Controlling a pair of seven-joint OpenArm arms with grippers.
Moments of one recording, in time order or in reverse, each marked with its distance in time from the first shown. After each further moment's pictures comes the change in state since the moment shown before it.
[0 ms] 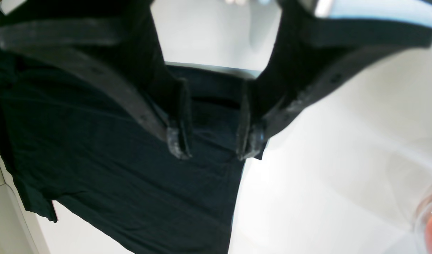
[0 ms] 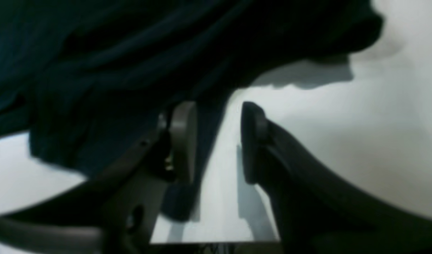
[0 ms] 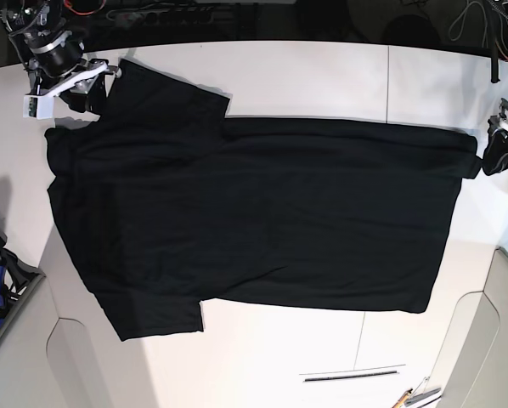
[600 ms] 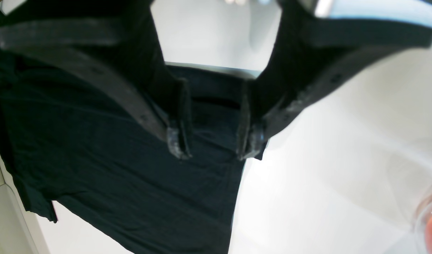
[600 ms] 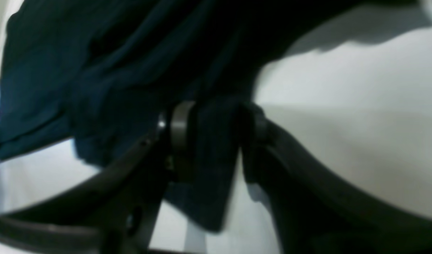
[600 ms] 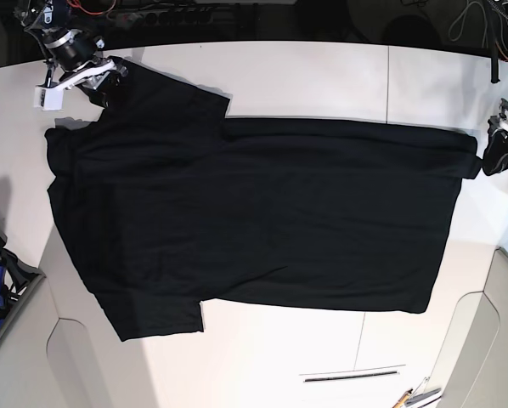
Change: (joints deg) left arm 0.0 0.0 0.0 0.0 0.0 0.0 0.0; right arm 0.9 0.0 -1.5 -9.8 13.5 5.4 1.3
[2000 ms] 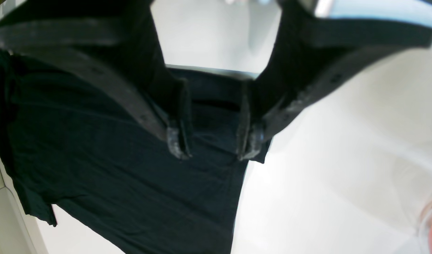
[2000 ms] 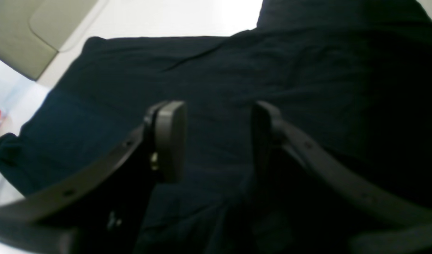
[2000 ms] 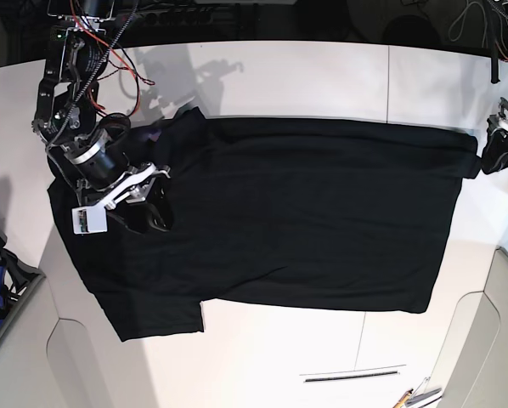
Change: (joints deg) left arm 0.0 0.0 0.0 0.0 -0.3 0.0 1.1; right arm 25.7 0.0 -12.6 -0.5 -13.0 3.6 1.9
